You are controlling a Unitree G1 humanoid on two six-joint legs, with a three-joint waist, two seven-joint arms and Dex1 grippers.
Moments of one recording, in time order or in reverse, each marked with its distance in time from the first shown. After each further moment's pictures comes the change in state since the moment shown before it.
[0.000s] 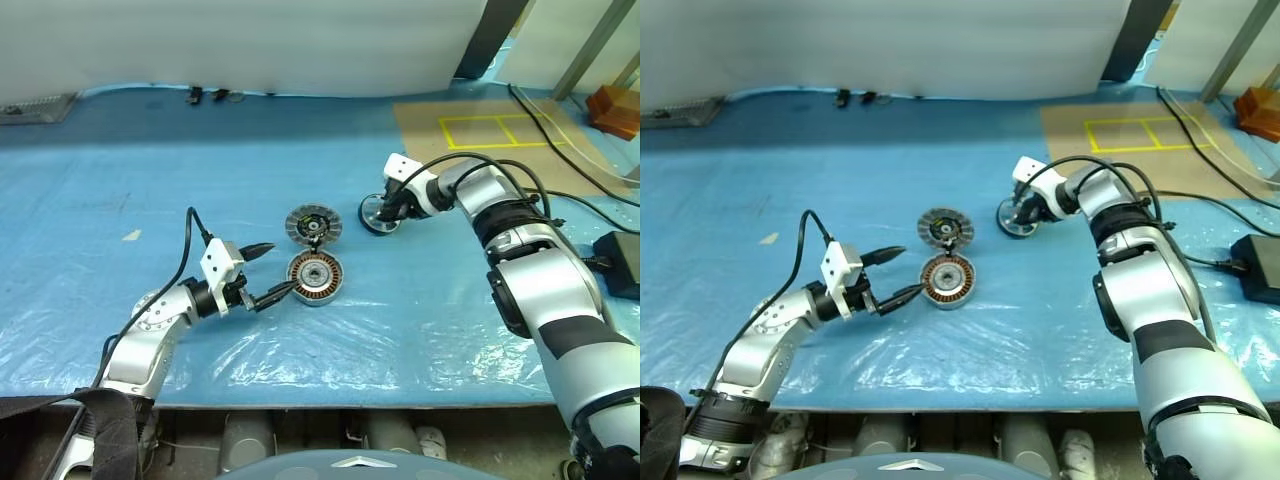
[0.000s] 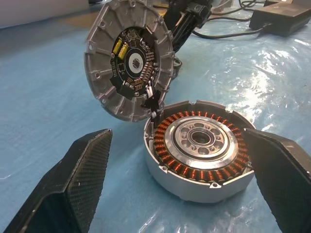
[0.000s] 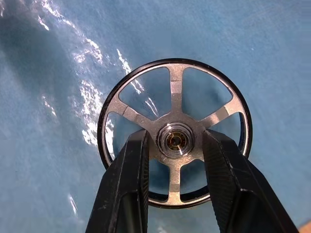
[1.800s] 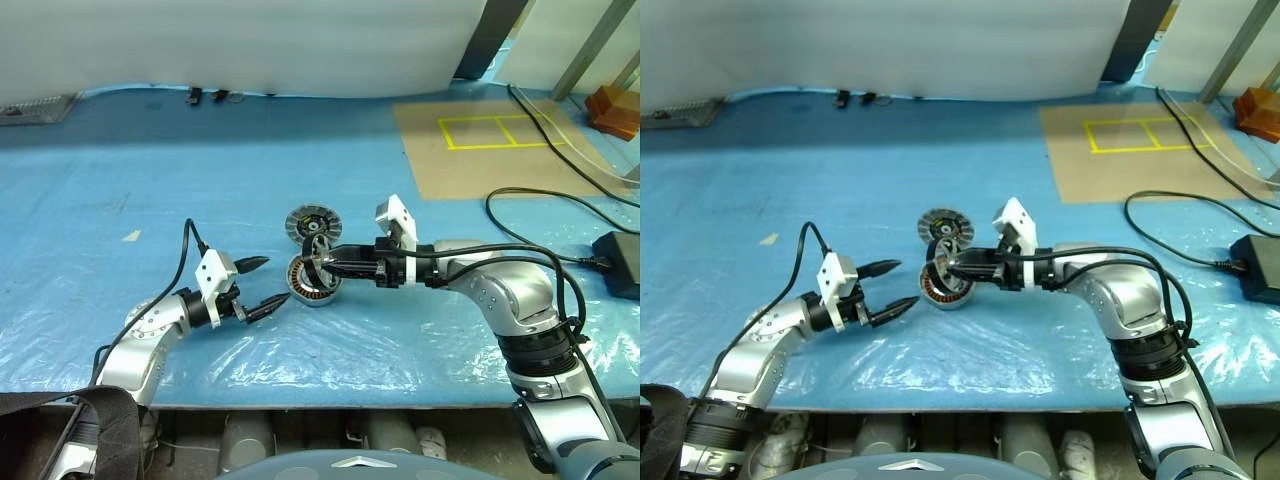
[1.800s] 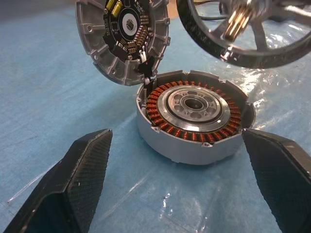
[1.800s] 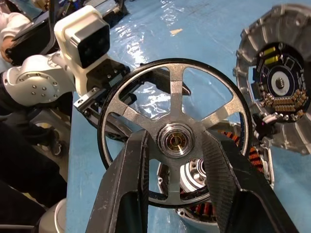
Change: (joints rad) left arm 0.035 0.020 0.007 0.053 0.000 -0.014 -0.053; right arm 0.747 0.010 -0.175 -1.383 0.762 0.725 -0.205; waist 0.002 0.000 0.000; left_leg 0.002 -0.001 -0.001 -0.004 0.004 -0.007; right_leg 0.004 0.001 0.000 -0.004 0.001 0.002
